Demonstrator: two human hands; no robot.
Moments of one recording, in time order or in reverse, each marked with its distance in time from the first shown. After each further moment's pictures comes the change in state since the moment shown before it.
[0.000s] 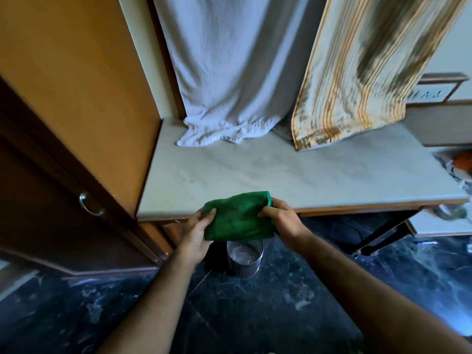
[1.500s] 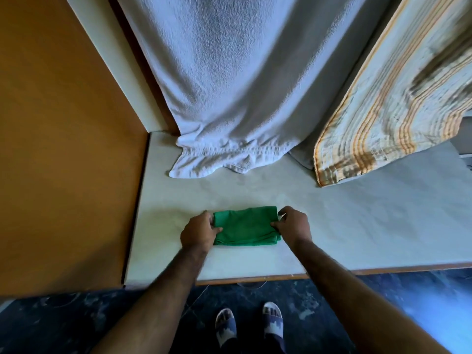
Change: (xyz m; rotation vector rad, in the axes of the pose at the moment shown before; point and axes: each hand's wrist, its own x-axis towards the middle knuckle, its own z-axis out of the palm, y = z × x) left_hand 0.210 0.091 0.038 1.675 0.272 -0.032; right_hand 0.243 -0.017 -0.061 -0.875 0.363 0.289
